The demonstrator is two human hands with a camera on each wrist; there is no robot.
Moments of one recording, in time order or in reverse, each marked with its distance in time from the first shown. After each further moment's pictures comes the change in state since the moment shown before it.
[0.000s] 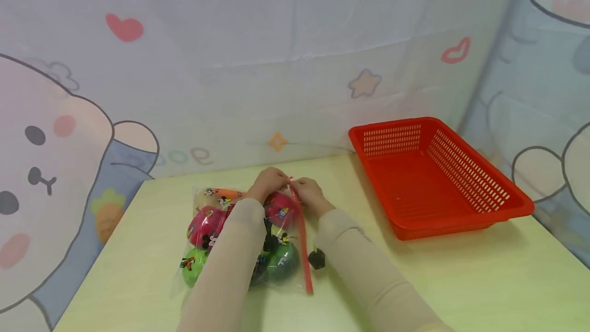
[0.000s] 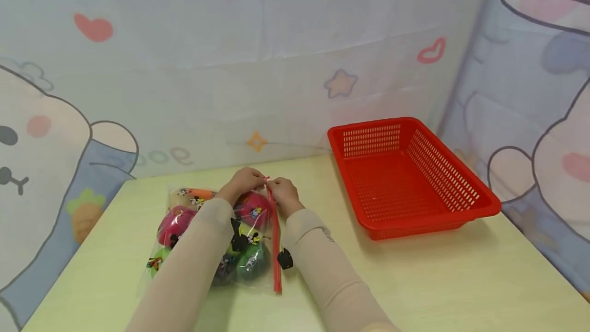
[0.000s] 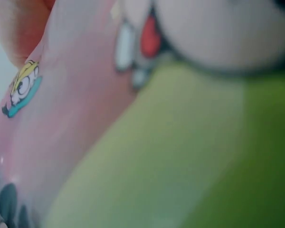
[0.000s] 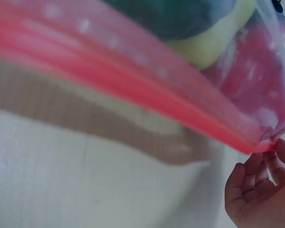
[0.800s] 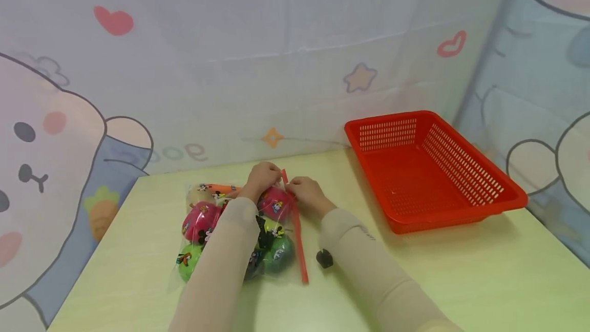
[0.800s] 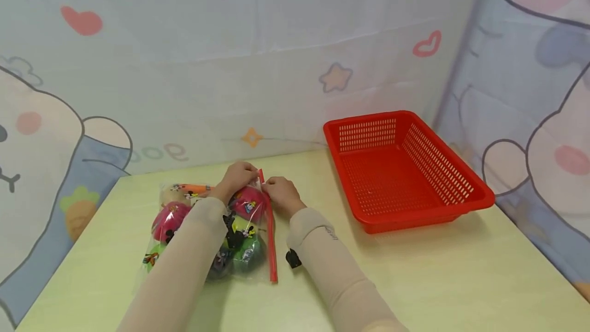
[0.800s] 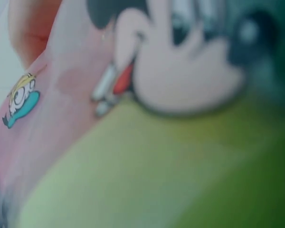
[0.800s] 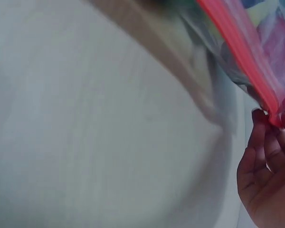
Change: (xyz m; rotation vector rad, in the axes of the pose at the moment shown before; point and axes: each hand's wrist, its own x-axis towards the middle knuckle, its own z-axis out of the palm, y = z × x) left_hand 0.002 -0.009 0.004 -0.095 0.091 -0.033; right_hand 0.000 0.011 -0.006 -0.298 -0.081 -0.195
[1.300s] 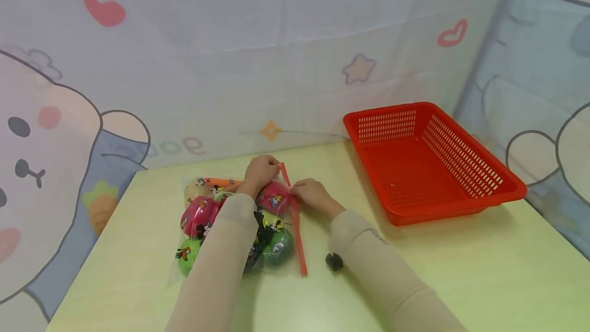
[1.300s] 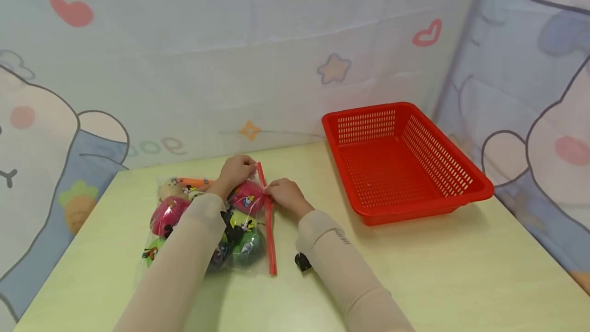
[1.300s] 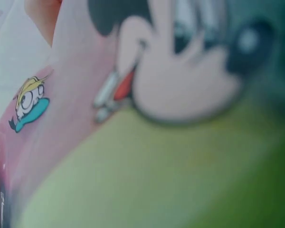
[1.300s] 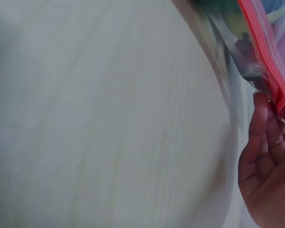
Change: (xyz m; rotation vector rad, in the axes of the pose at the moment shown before) left_hand -0.005 0.002 0.003 0.062 0.031 0.035; right_hand -0.017 0.014 -0.005 0.011 -0.052 0.011
